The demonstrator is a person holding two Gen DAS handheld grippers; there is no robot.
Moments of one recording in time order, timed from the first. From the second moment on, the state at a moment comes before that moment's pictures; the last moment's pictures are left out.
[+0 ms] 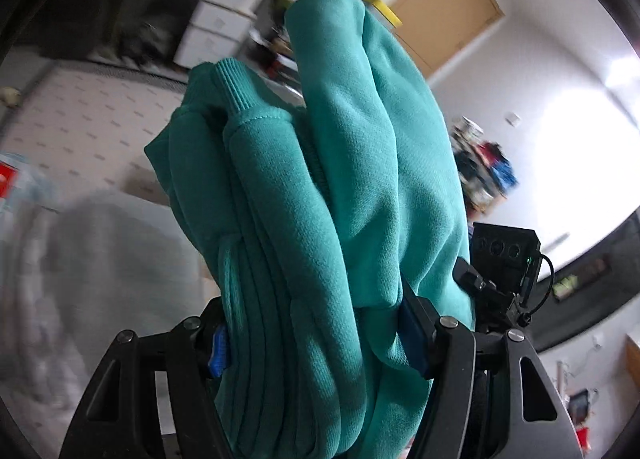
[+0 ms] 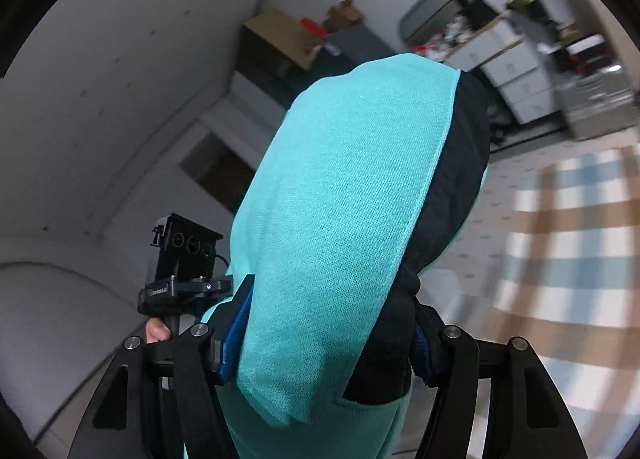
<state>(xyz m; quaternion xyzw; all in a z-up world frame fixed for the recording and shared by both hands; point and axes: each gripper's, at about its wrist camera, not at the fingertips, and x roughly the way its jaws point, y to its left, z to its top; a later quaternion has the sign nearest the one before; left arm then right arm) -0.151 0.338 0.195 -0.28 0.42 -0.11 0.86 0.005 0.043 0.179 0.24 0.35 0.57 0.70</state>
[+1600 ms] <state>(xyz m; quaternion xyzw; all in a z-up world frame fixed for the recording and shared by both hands) -0.222 0.451 -0.013 -0.29 0.44 0.04 0.85 -0.044 0.316 0.057 -0.25 0.38 0.51 0.73</state>
